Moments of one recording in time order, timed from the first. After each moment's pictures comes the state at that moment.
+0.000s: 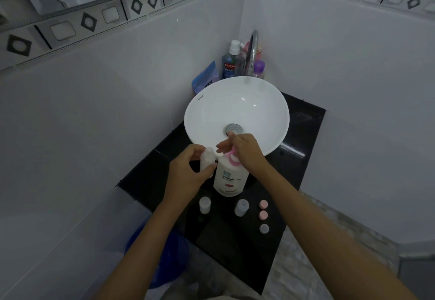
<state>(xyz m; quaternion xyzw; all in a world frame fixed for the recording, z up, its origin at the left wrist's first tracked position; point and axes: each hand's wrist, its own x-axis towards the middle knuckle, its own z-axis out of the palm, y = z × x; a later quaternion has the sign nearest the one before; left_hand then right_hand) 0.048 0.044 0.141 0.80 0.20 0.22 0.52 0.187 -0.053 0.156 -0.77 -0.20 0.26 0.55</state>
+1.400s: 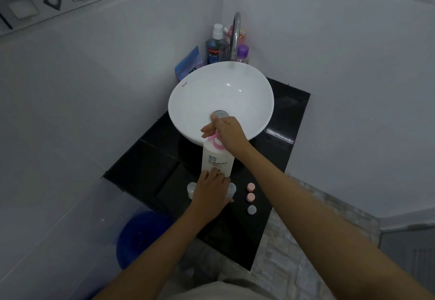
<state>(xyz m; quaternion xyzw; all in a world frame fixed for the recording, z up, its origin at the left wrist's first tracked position) 0.062 -0.031 0.054 1.00 0.01 -0.02 0.03 0.184 -0.052 0.154 -0.76 -0.18 0.26 0.57</state>
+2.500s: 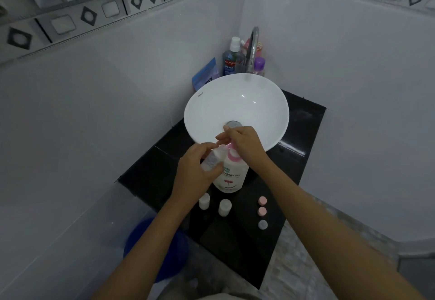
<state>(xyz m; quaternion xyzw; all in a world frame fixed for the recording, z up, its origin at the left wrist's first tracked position) 0.056 0.030 0.136 0.83 0.18 0.24 0.48 0.188 -0.053 0.160 -0.78 -0.21 0.23 0.55</state>
